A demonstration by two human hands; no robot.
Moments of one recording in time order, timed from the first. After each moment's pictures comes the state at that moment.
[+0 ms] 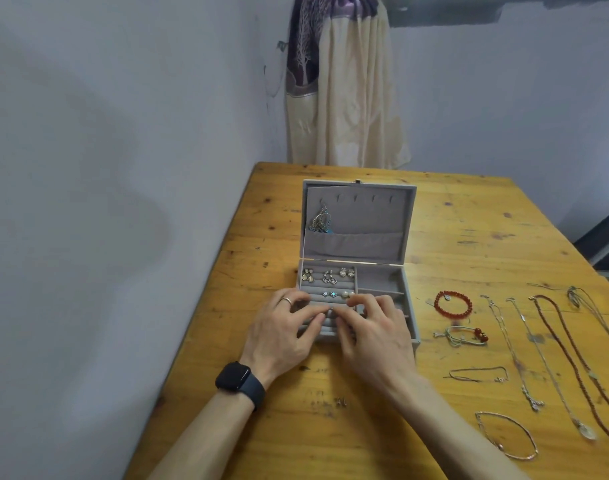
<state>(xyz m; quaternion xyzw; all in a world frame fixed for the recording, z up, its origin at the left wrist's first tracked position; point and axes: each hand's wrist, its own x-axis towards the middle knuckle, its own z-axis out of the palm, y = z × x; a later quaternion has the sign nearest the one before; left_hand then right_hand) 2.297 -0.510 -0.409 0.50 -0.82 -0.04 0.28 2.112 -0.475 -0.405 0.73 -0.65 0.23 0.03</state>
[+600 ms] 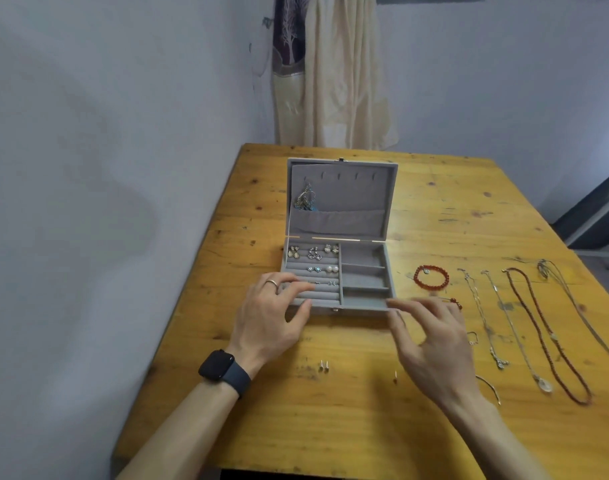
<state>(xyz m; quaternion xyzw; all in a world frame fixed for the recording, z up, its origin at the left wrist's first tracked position) 2.292 -0.480 -0.394 0.50 -0.80 -0.06 0.31 2.042 -0.399 -0.381 0.63 -0.67 0.38 -0.07</state>
